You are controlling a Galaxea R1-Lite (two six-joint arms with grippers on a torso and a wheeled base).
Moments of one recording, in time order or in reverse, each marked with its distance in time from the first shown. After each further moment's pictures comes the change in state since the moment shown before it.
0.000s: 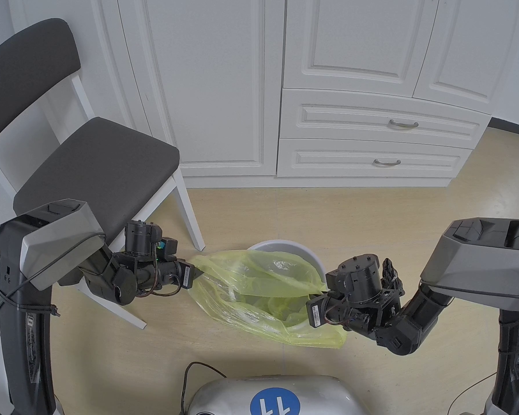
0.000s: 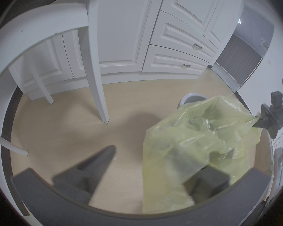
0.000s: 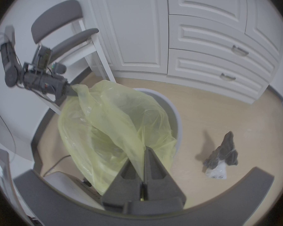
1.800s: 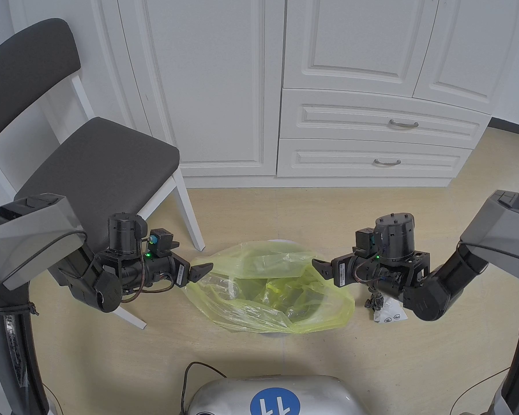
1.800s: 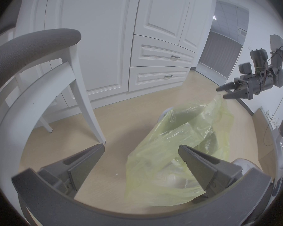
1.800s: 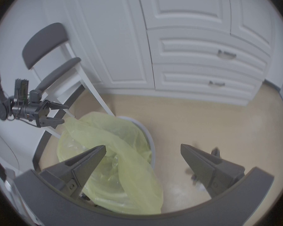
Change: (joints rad) left arm -0.009 -0.146 0.179 -0.167 -0.079 0.139; right arm -0.147 -0.130 -0.057 0.065 0.098 -0.020
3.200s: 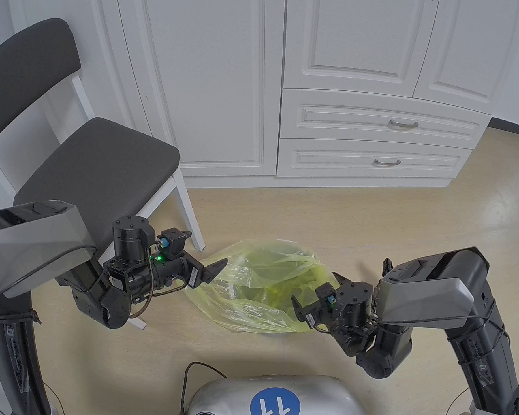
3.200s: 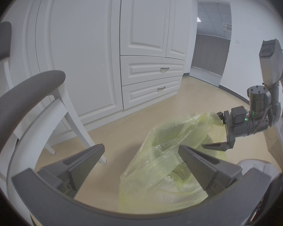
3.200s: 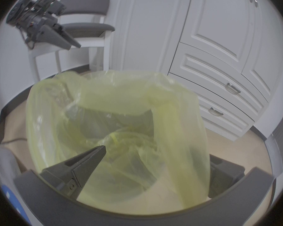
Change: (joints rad) left arm -0.087 -0.020 0.092 -0.230 0.056 0.060; right arm 0.142 0.438 0.058 -0.657 -0.260 -0.361
